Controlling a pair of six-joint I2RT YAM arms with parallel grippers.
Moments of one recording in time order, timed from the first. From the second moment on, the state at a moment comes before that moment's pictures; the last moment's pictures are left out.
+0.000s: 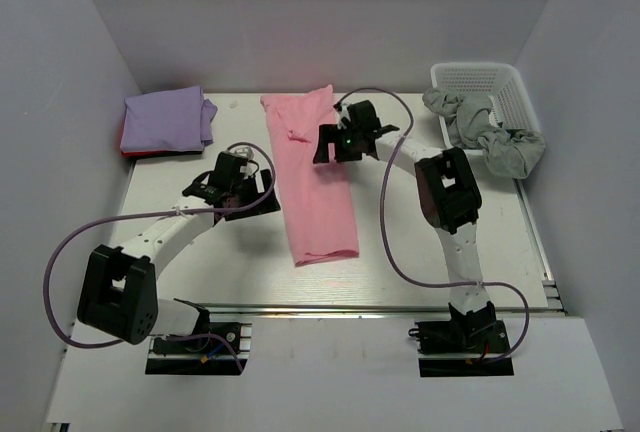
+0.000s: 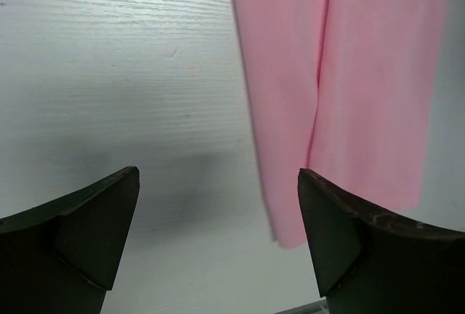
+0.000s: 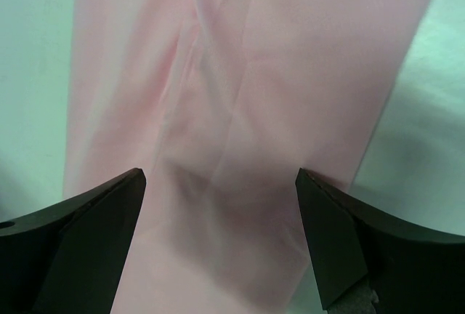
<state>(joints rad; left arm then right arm) -0.36 1.34 0.84 -0.42 0.05 -0.49 0.49 2.26 1.69 -0.22 -0.36 0.31</state>
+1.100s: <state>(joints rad) -0.72 1.52 0.72 -0.16 0.23 -0.50 0.66 1.65 1.00 -0.45 -0.13 0.18</state>
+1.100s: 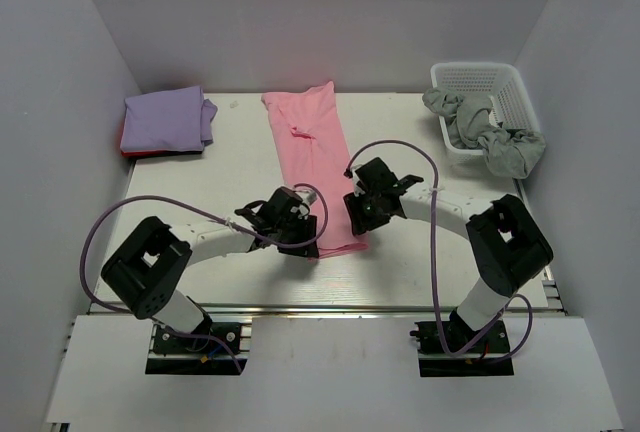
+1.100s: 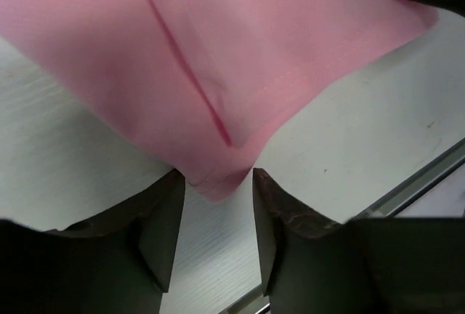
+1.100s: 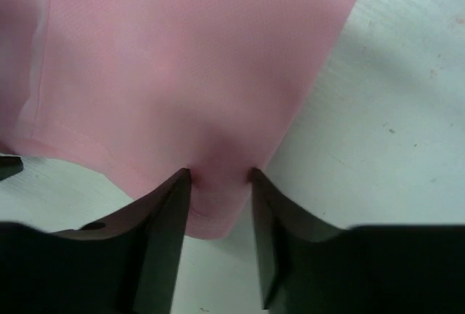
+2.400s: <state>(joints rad) -0.77 1.47 0.68 -0.24 0.07 -0.60 0.63 1.41 0.75 -0.37 -0.26 0.25</state>
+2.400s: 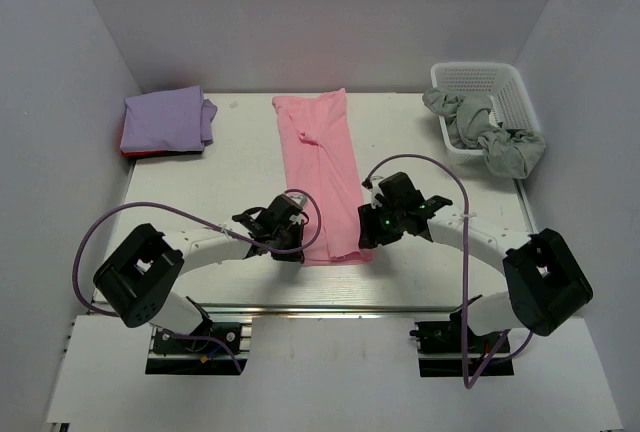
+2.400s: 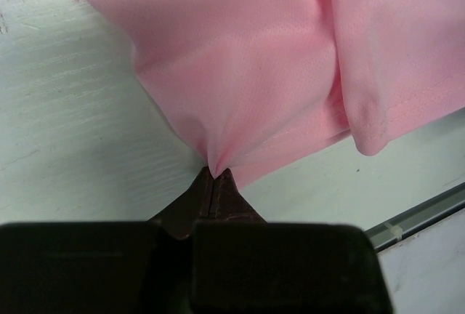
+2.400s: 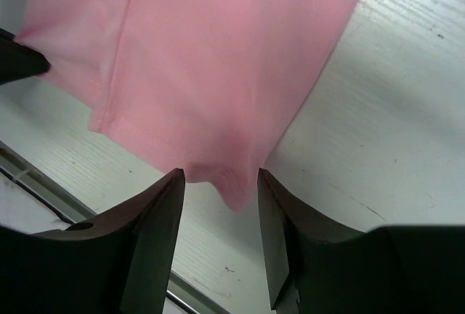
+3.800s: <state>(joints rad) -0.68 1.42 0.92 -0.31 0.06 -0.53 0.57 1.41 0.91 -0.29 -0.26 0.33</state>
